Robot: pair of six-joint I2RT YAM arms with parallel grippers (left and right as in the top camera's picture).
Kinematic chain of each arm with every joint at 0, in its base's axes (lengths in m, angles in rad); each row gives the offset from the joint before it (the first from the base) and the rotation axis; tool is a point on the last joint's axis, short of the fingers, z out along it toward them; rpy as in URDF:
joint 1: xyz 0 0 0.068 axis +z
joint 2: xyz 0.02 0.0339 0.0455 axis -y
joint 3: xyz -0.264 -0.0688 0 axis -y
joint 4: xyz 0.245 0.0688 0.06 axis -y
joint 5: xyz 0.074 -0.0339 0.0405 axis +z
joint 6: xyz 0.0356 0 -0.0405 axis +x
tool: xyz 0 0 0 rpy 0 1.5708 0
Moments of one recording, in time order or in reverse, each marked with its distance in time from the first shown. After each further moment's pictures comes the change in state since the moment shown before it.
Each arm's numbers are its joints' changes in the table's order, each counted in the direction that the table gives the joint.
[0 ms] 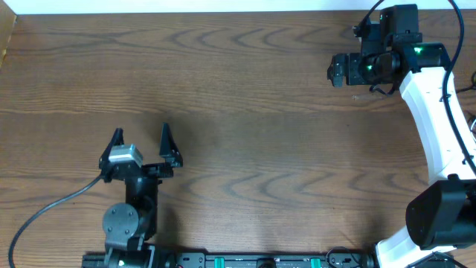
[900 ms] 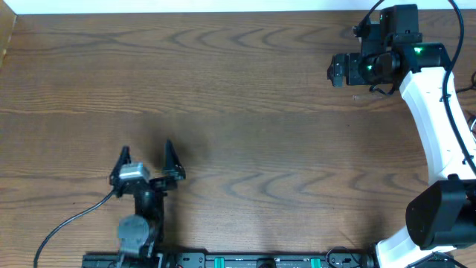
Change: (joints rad) left arm 0.000 0.273 -0.245 -0.050 0.034 0.000; right arm 0.000 0.000 0.000 0.000 0.000 0.000
